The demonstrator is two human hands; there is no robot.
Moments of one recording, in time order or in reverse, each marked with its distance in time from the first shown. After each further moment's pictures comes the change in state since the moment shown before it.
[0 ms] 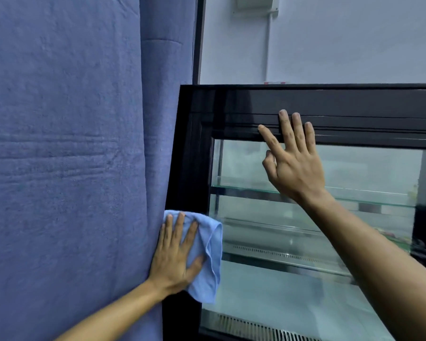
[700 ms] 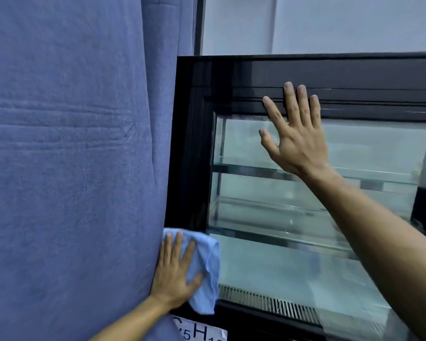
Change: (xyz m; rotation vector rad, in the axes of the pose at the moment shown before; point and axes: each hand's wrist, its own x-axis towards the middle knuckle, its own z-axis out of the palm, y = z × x) left_hand -0.097 0.016 0.051 0.080 0.043 -0.076; right_hand 0.000 0.002 0.000 -0.019 -0.054 -0.008
